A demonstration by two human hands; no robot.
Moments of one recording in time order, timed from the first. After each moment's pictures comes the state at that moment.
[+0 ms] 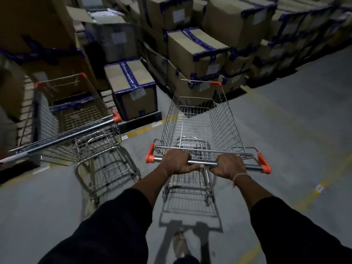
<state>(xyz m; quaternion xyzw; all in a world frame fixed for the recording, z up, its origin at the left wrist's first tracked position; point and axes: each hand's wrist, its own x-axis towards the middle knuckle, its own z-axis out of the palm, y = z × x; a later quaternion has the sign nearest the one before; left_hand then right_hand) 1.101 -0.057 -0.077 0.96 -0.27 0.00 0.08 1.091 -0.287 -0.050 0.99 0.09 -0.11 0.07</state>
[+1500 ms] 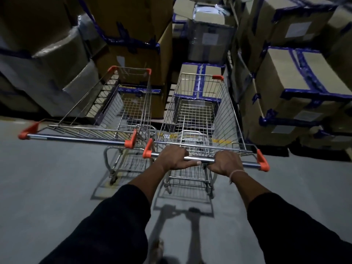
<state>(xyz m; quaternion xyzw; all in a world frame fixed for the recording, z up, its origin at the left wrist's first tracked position) 1.342 0.023 -0.072 0.99 0.06 -0.02 0.08 1.478 -0.167 -0.072 0.92 0.37 -0.10 0.11</state>
